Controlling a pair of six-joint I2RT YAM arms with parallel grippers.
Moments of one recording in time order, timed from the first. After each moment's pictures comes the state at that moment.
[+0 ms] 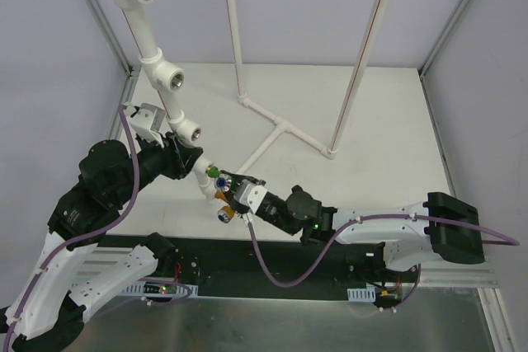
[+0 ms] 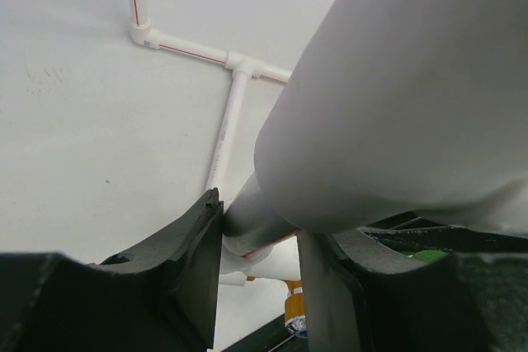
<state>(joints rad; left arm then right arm) -0.61 0.64 1.17 -0.78 0.00 -0.31 1.42 1.38 0.77 0.80 0.29 -0.49</state>
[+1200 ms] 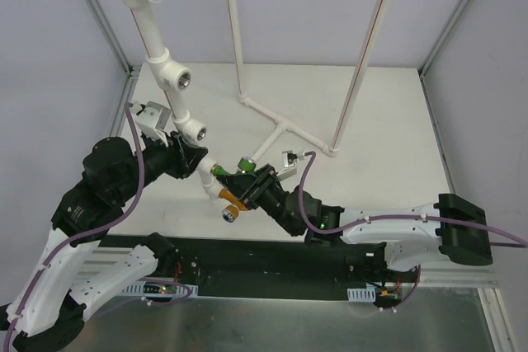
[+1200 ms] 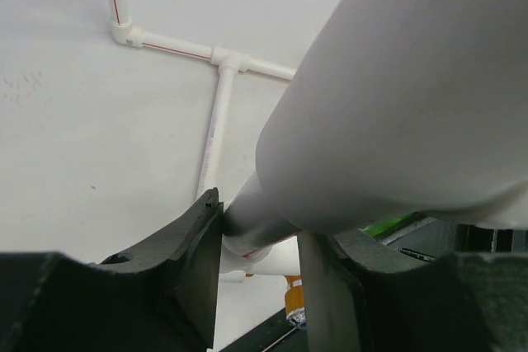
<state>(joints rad) -0.61 0.66 1.17 -0.76 0.04 -0.31 1.43 1.33 0.77 0.65 0.59 1.25</state>
